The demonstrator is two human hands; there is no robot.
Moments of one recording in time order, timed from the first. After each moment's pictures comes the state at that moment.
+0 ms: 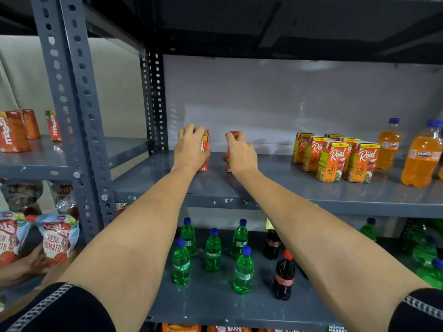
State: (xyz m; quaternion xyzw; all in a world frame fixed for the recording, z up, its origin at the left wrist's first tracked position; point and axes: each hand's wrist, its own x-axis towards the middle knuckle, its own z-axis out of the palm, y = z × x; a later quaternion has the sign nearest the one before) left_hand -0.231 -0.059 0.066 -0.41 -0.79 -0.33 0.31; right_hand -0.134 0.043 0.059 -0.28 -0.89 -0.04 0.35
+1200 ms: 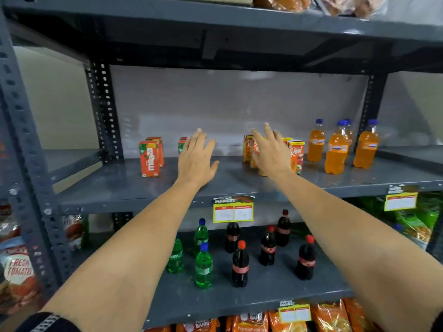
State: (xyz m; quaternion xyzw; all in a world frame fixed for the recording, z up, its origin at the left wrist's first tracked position) left_hand -0.112 -0.004 0.058 -0.53 -0.70 -0.25 0.40; right_hand 0.050 0.129 0.078 -0.37 -0.83 -0.18 0.38
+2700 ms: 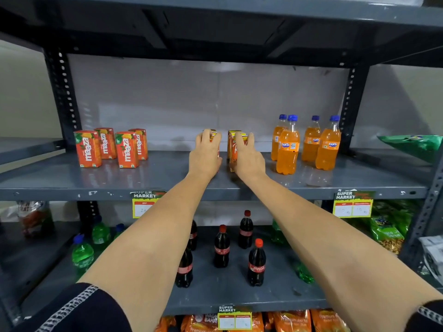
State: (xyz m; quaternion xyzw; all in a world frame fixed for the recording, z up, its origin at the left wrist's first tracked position) left_hand 0.039 0.148 0.054 -0.47 -0.77 -0.29 0.31; right_hand 0.126 0.237 0.046 -0.37 -0.86 -0.02 0.35
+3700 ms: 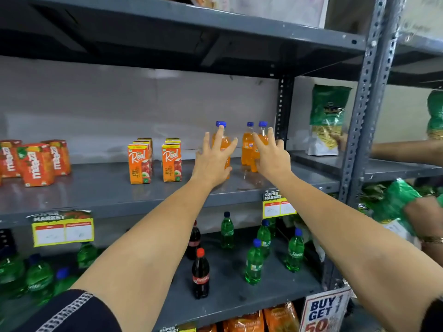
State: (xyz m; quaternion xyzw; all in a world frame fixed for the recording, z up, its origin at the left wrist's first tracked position) left_hand 0.170 0.262 0.056 -0.60 -0.70 -0.22 0.32; right_hand 0.317 0.367 0.063 -0.45 -0.79 -0.22 0.35
